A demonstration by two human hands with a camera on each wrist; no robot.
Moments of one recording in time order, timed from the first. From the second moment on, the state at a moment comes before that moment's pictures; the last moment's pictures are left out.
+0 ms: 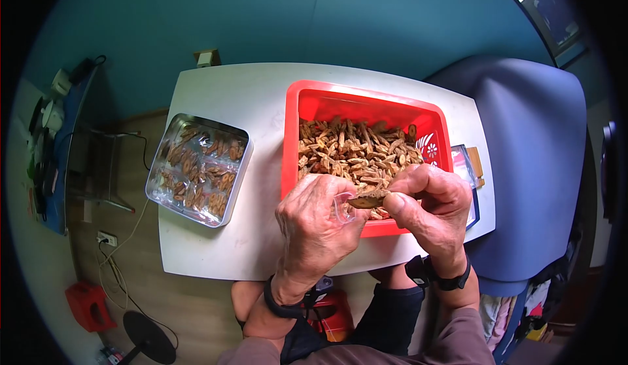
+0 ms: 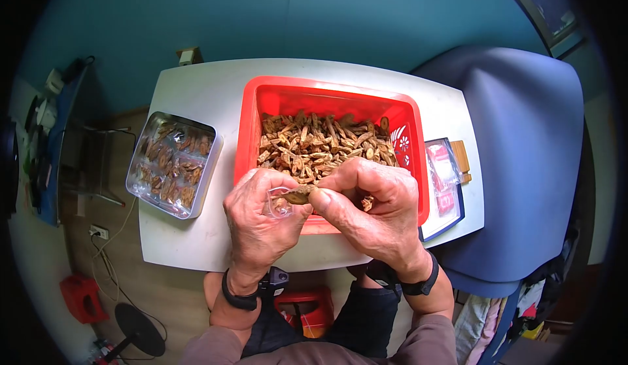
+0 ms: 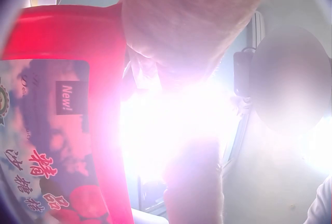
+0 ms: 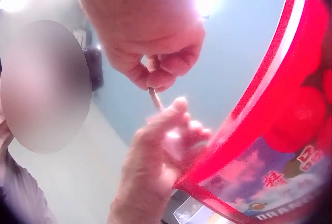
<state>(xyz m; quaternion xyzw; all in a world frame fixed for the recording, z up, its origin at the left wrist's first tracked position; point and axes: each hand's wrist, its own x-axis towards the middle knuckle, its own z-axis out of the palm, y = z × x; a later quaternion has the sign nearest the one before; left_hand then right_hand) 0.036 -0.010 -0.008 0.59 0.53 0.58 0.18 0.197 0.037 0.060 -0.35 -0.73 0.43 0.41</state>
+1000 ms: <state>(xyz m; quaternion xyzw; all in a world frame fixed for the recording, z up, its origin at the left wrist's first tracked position) 0.024 -0.009 -0.001 0.63 0.44 0.57 0.30 0.221 0.037 0.038 -0.28 -0.83 0.21 0.42</state>
